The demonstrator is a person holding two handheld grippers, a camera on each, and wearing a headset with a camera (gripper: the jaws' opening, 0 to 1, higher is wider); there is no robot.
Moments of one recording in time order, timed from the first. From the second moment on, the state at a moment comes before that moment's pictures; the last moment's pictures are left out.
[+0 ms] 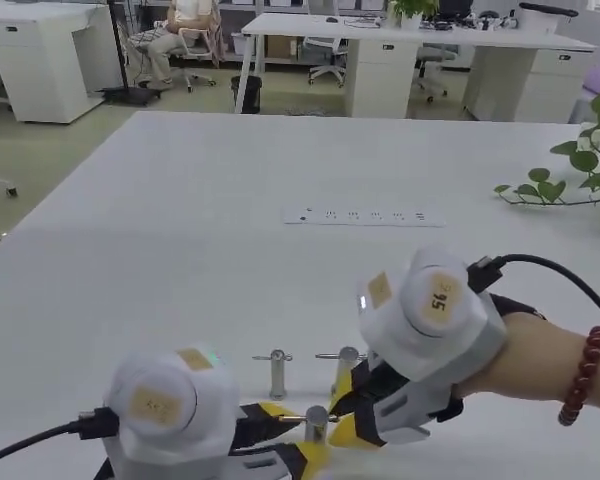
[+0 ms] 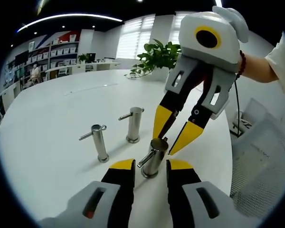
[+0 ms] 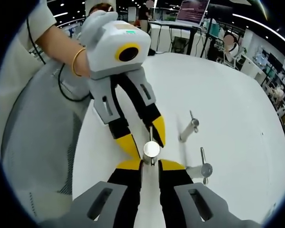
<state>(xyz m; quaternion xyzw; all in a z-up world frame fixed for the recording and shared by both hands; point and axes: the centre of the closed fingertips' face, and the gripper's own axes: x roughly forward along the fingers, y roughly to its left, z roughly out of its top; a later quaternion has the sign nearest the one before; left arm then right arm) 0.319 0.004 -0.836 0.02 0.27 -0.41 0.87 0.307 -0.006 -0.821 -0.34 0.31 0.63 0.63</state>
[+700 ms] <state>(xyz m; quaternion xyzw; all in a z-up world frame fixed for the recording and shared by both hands) 0.312 0.023 -0.828 0.05 0.28 -0.41 0.87 0.309 0.013 -0.824 -0.29 0.31 0.63 0.65</state>
